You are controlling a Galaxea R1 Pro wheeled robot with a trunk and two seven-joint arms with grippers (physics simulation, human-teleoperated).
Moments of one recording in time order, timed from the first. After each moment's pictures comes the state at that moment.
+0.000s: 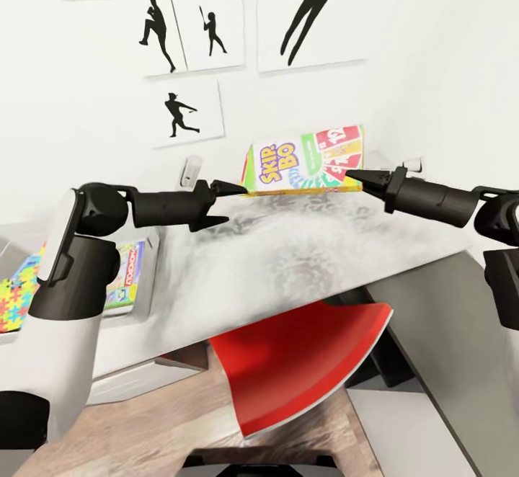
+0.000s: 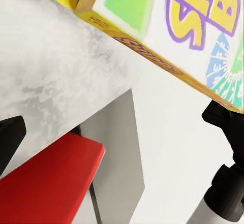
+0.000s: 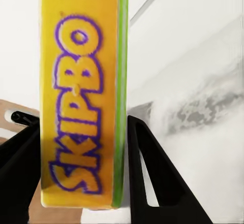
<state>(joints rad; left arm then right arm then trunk) -1.04 0.11 -0.17 -1.61 2.16 0.97 1.01 -0.97 -0.42 0.04 -1.61 -1.73 1.05 -0.23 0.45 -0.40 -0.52</state>
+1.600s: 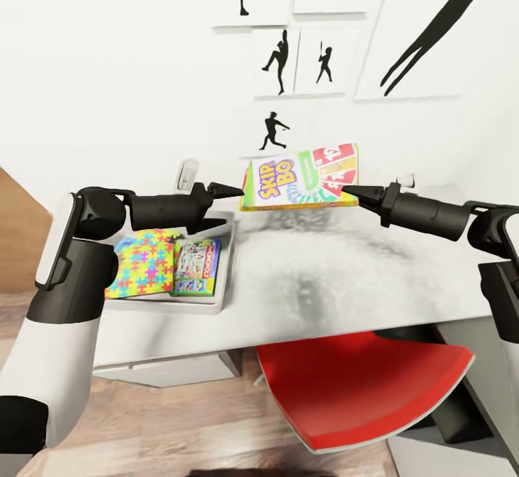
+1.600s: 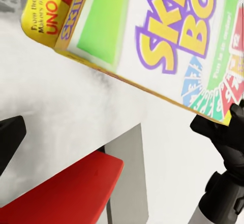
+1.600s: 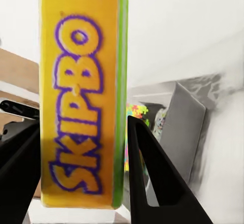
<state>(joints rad) -1.02 0.12 -0.15 -1.61 2.16 0.97 1.01 -0.91 -0.42 0.05 -1.61 -1.74 1.05 -0.23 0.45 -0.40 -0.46</state>
